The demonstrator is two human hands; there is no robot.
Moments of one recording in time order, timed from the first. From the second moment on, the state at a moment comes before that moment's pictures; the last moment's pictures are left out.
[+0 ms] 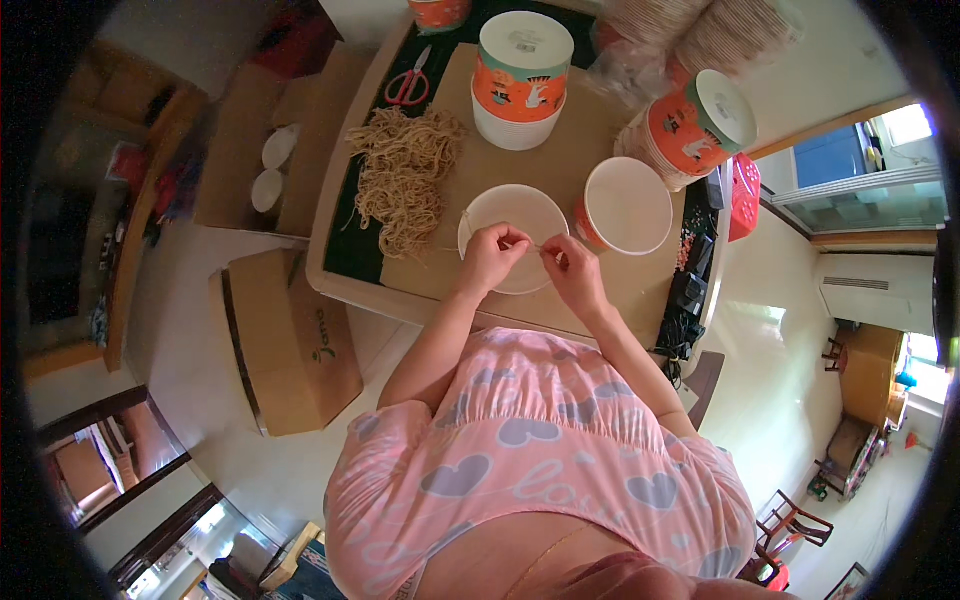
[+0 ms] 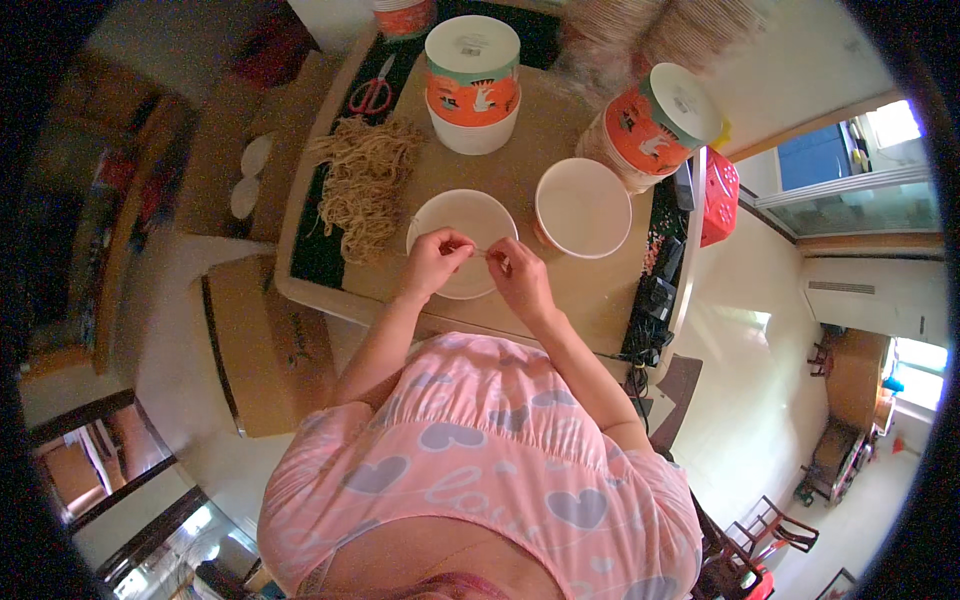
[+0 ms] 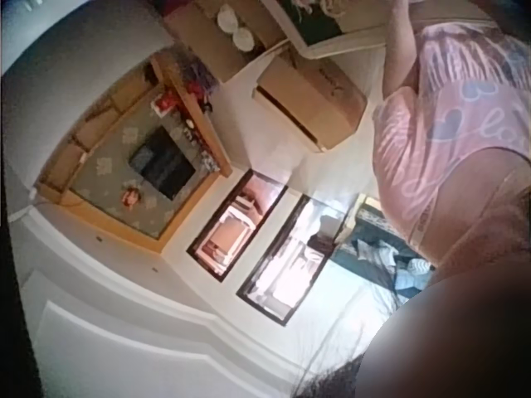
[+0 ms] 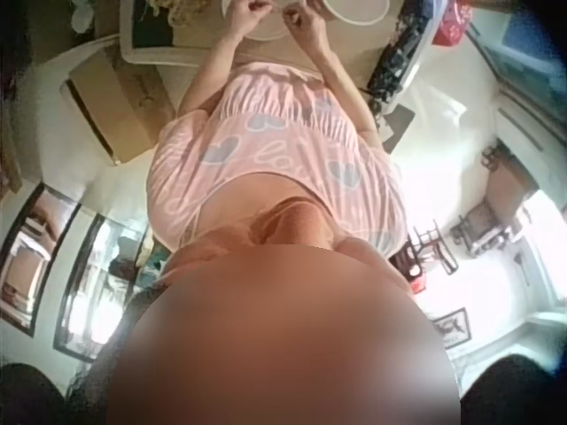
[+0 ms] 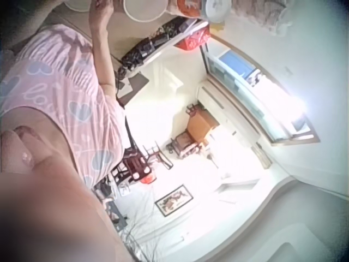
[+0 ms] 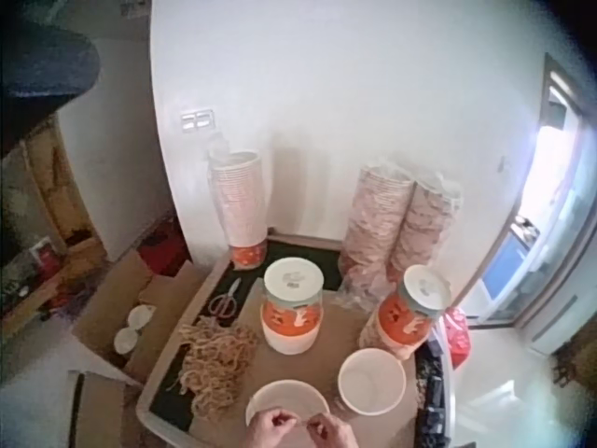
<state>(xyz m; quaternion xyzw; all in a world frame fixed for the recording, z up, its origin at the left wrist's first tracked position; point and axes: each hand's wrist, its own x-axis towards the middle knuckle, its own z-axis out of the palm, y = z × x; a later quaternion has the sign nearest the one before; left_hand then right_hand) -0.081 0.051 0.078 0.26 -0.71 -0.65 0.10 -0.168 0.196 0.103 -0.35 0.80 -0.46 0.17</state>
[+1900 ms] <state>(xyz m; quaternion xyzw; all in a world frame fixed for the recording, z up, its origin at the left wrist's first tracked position) -0.088 0.070 0.080 0.24 -0.70 -0.66 0.12 -0.173 0.198 0.087 -0.37 0.80 -0.46 0.09</state>
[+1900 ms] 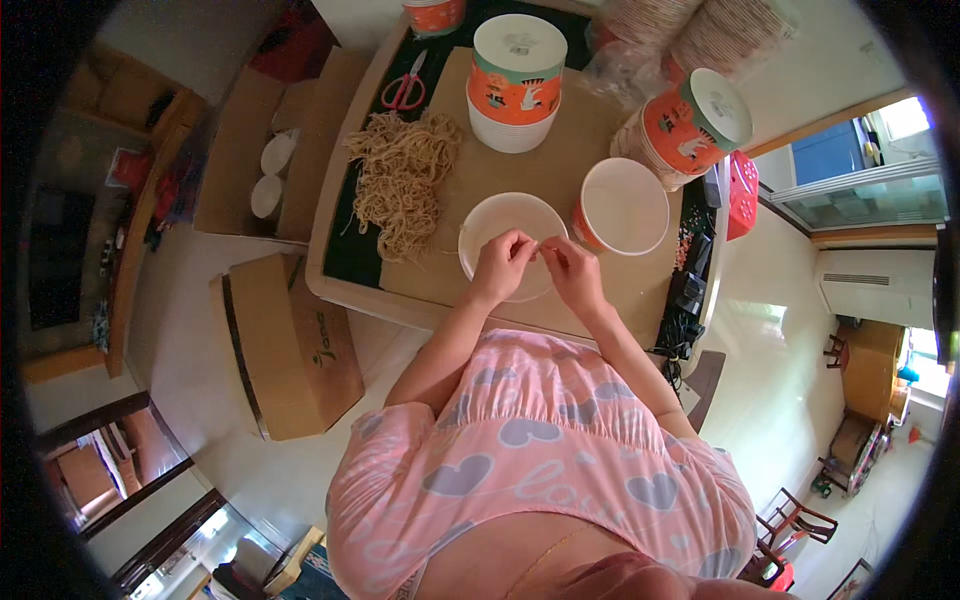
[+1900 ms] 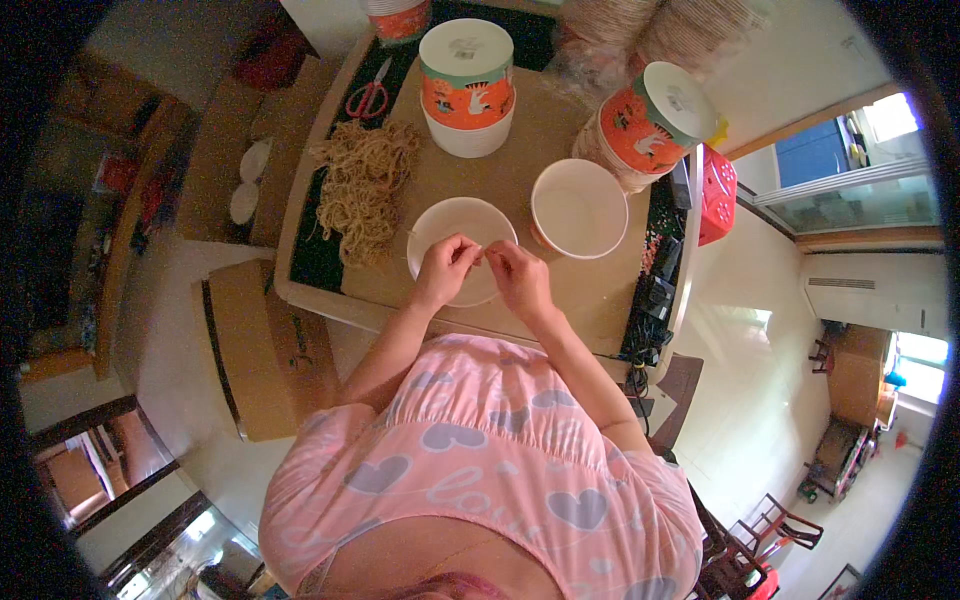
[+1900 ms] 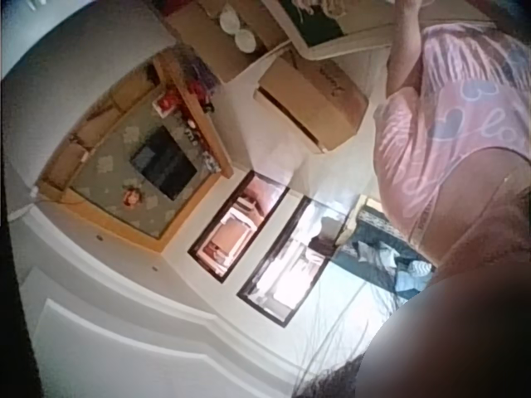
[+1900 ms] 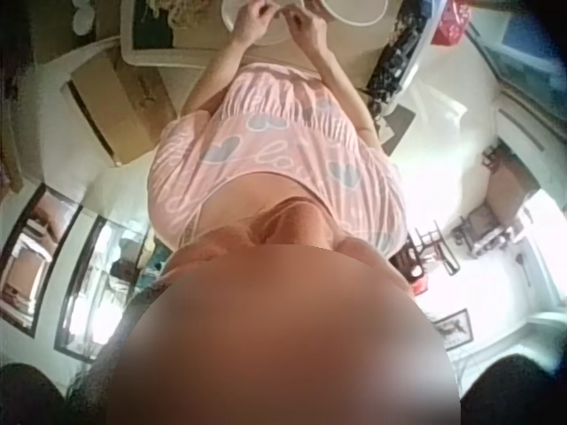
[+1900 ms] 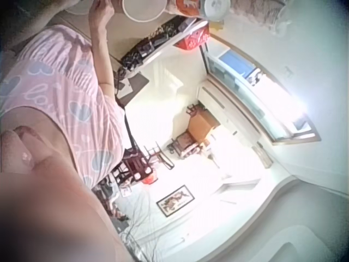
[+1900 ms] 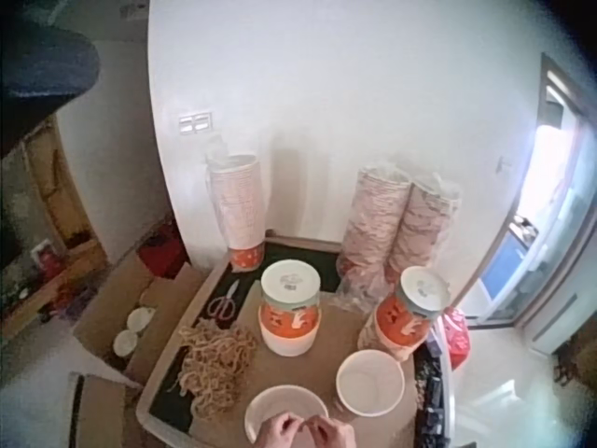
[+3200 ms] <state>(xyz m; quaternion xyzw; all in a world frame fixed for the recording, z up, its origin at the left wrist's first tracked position) -0.044 0.049 0.186 0.09 -0.66 -0.75 0.04 -0.179 0.218 0.110 -0.43 0.79 -0.44 0.03</state>
